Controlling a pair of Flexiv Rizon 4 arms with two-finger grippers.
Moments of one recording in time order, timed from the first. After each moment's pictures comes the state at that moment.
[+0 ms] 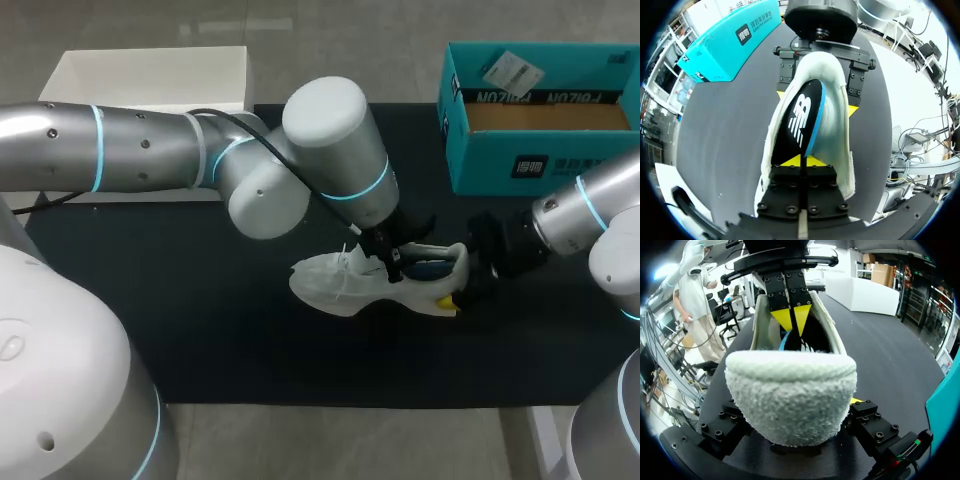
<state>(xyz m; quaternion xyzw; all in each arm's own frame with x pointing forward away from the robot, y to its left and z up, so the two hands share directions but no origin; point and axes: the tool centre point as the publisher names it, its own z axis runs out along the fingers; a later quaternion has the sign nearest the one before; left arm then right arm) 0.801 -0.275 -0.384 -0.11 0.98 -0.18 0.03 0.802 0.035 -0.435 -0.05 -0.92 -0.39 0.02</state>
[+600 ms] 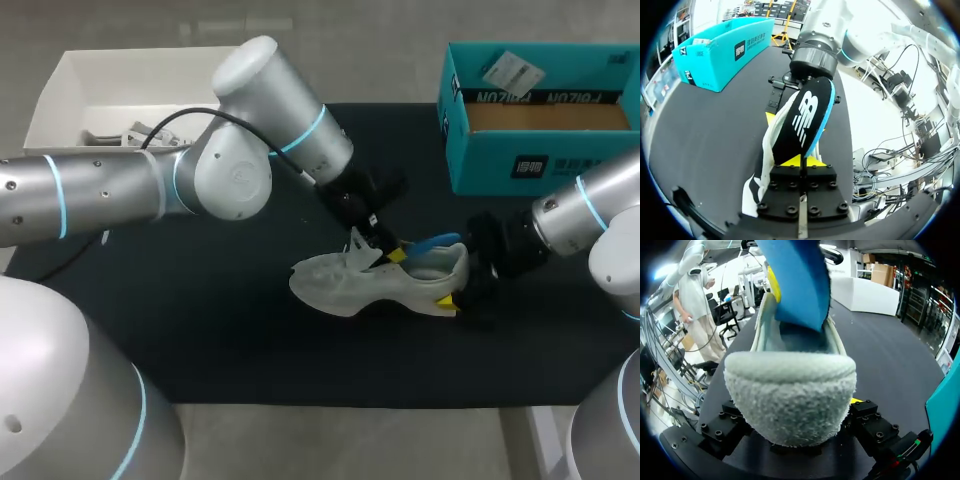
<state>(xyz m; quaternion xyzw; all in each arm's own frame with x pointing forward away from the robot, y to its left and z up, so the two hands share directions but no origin) 0.791 -0.278 -0.339 -0.11 0.94 -0.31 -0.14 0.802 0.035 -0.435 -0.05 -0.92 -0.39 0.02</state>
